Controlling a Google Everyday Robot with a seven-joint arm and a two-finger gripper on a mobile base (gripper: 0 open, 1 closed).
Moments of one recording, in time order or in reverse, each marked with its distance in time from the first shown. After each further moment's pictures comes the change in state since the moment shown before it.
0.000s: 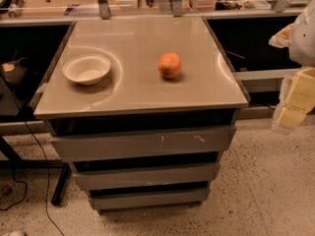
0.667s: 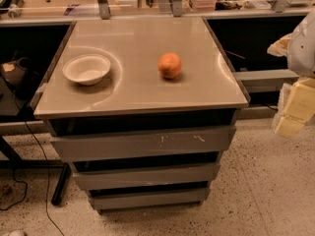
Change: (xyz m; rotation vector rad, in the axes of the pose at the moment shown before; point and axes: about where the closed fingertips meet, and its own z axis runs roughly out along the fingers) arm 0.002 0.010 0.010 -0.013 -0.007 0.002
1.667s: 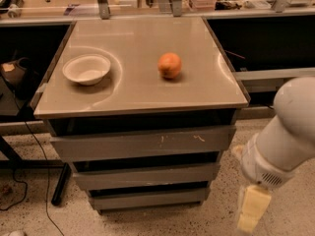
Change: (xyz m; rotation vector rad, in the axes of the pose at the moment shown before) arm 0.035 0.129 0.181 -0.306 -0.014 0.050
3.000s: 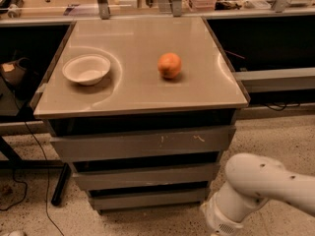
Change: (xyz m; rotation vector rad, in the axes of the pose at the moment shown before) arm 0.002 0.069 0.188 -0.304 -0.058 0.057
